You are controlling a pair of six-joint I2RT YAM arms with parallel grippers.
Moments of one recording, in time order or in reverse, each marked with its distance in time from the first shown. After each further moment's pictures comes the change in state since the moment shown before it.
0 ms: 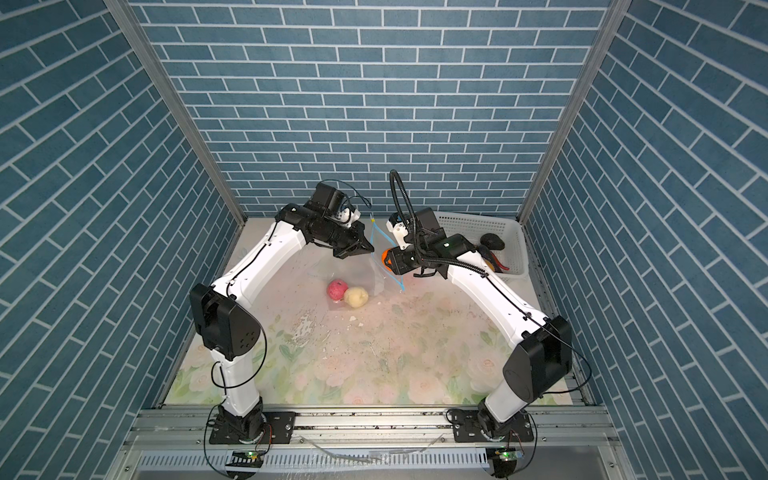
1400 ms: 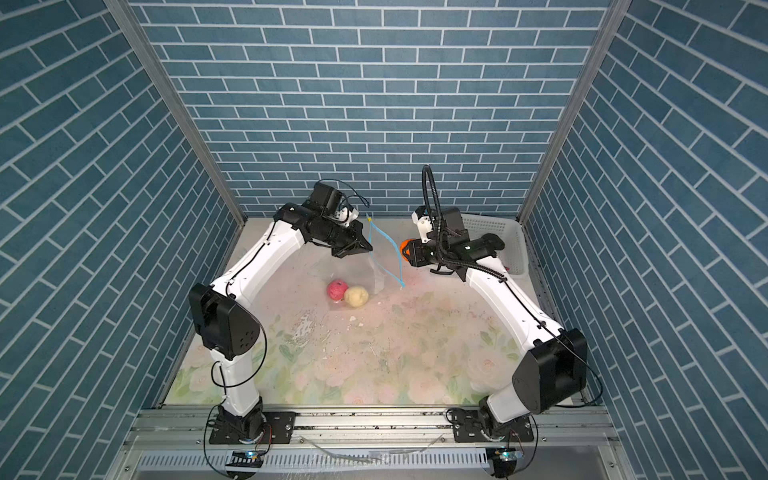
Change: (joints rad) left arm 0.013 0.001 0.000 0.000 0.003 0.006; right arm -0.124 -0.091 -0.106 0.118 -0.043 0.070
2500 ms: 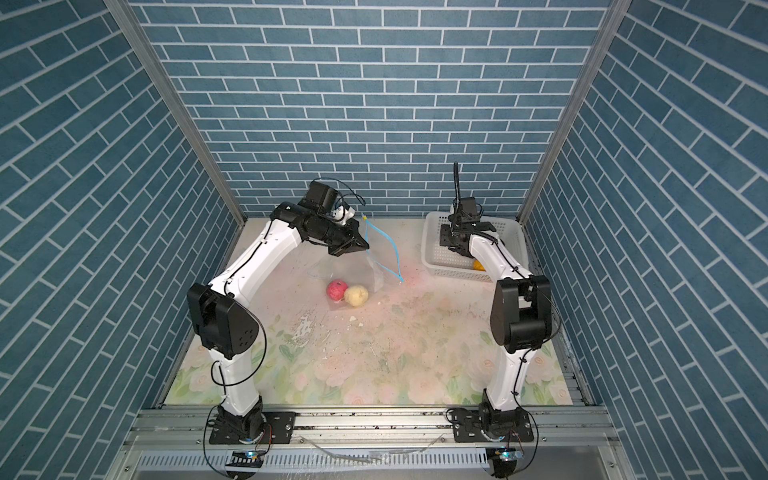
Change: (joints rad) left arm 0.026 0.000 0.000 0.000 0.008 0.010; right arm -0.267 0.373 0.151 0.113 0.220 0.040
